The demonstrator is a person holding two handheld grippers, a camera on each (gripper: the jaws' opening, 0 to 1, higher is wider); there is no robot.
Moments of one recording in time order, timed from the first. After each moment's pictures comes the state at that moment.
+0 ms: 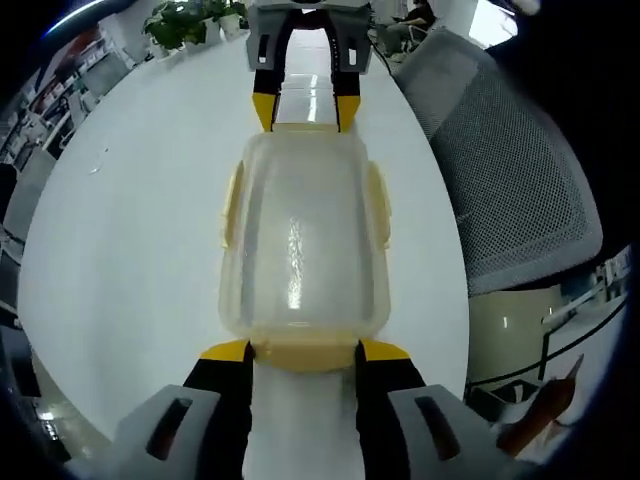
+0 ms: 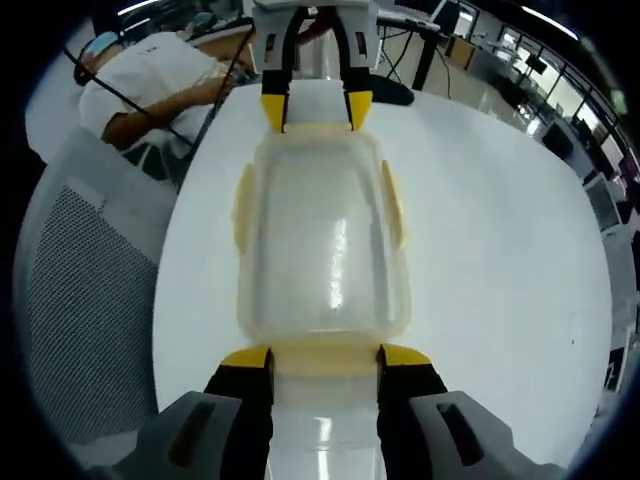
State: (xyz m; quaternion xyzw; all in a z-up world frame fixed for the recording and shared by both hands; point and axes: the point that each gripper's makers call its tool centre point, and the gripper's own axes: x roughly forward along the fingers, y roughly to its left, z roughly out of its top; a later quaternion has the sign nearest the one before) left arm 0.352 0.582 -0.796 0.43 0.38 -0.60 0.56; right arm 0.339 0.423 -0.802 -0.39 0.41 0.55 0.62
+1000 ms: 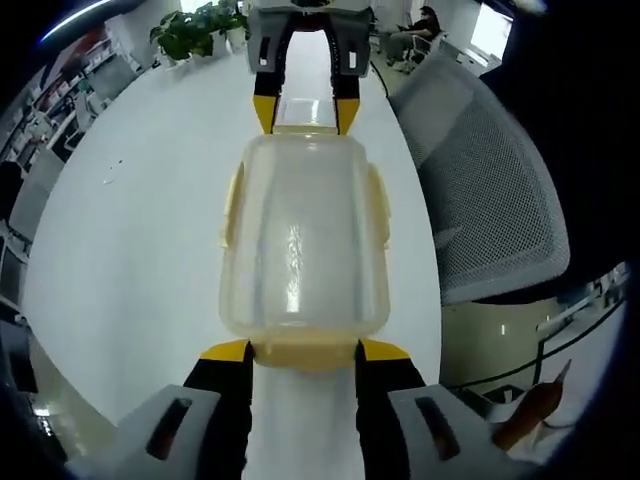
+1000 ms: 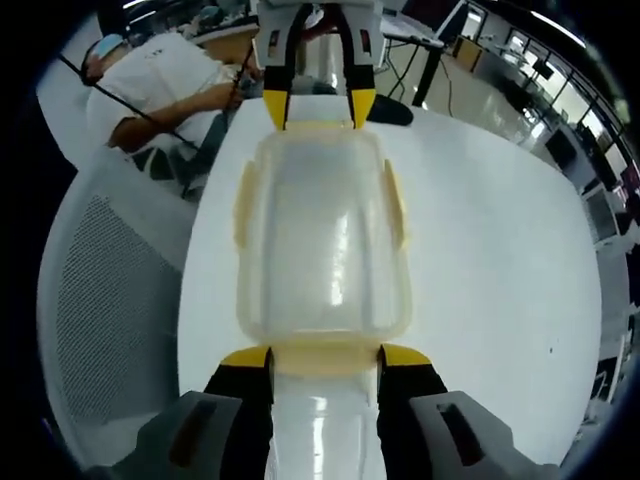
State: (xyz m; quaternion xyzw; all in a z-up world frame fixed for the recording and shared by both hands) left arm 0.348 0.582 -0.754 0.41 0.38 -0.60 0.57; right arm 0.337 0.424 -0.761 -0.40 0.41 0.55 0.60
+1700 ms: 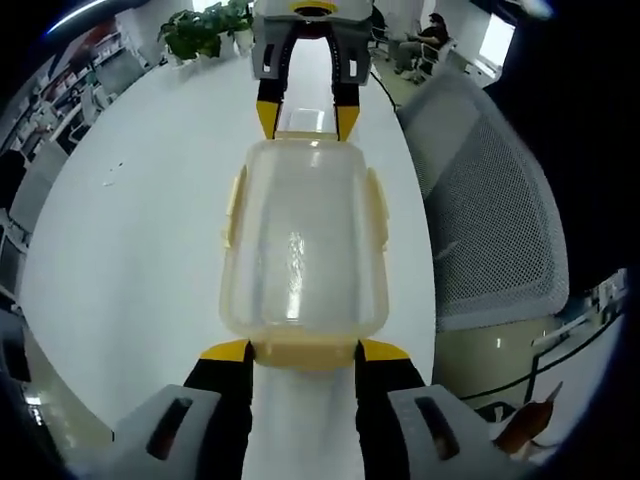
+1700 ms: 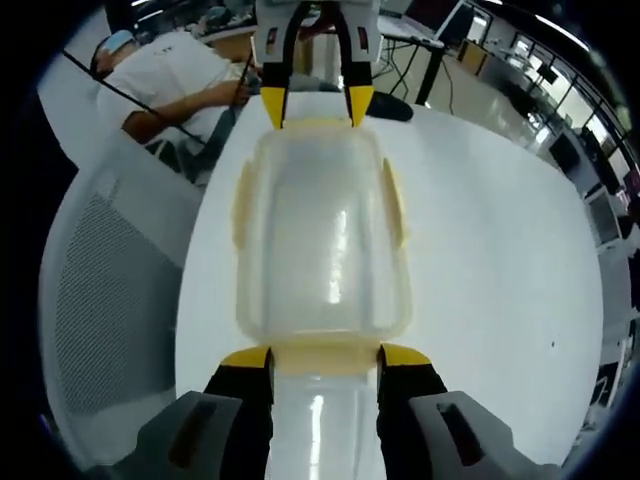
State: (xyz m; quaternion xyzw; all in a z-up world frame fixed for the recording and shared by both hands) left arm 0.343 0.554 -0.749 0.39 0.39 -0.59 0.58; right arm 0.339 0.395 -0.760 -0.40 0.40 0.57 0.60
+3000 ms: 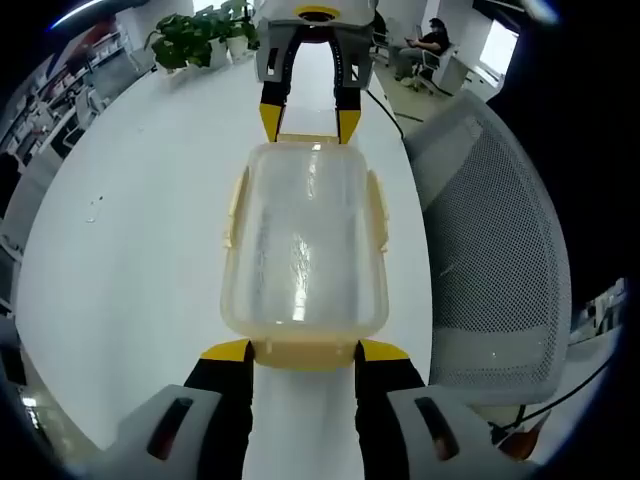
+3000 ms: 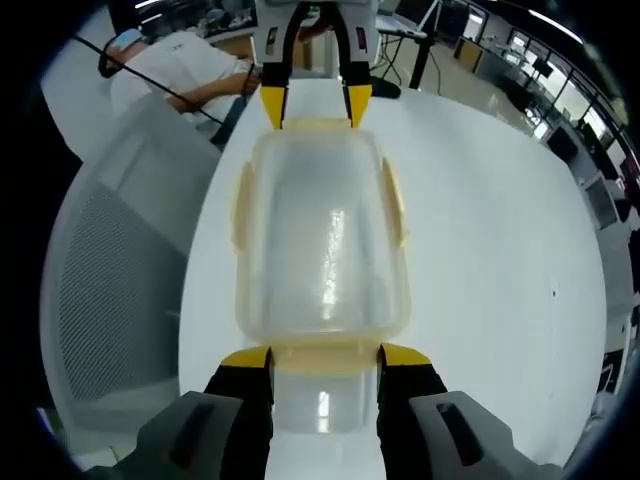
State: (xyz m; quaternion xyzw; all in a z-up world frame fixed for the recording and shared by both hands) left arm 0.339 0.463 -0.748 0.38 0.39 -0.60 0.58; right arm 0.331 0.305 -0.759 -0.39 0.41 0.57 0.60
